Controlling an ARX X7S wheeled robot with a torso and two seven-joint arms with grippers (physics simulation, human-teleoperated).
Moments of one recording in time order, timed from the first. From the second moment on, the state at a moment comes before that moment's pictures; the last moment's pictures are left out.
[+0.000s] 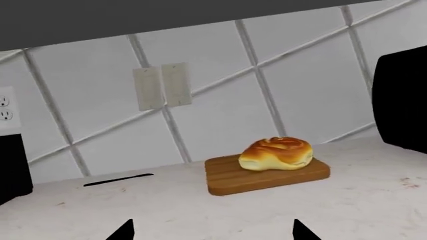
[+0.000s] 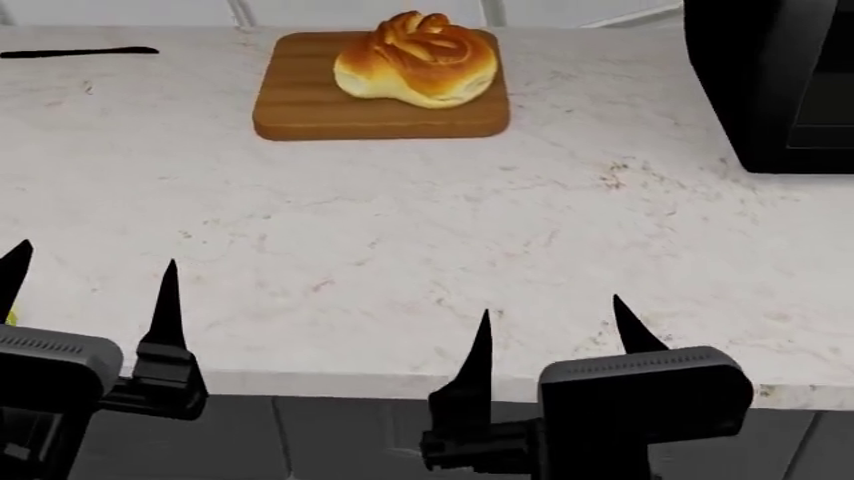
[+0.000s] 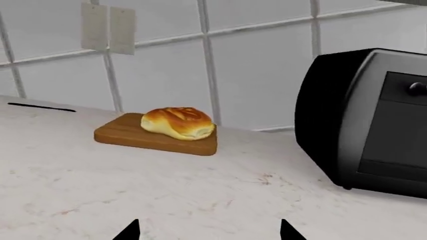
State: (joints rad) left arm -0.29 -0.20 0.14 0.46 -0.09 -0.49 -0.12; right arm 0.25 0.18 -0.16 -0.51 0.09 0.63 0.11
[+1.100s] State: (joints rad) left arm -0.29 -0.22 0.15 0.46 -0.12 -0.47 -0.14; right arm 0.23 0.19 -0.15 -0.52 0.15 0.59 0.14
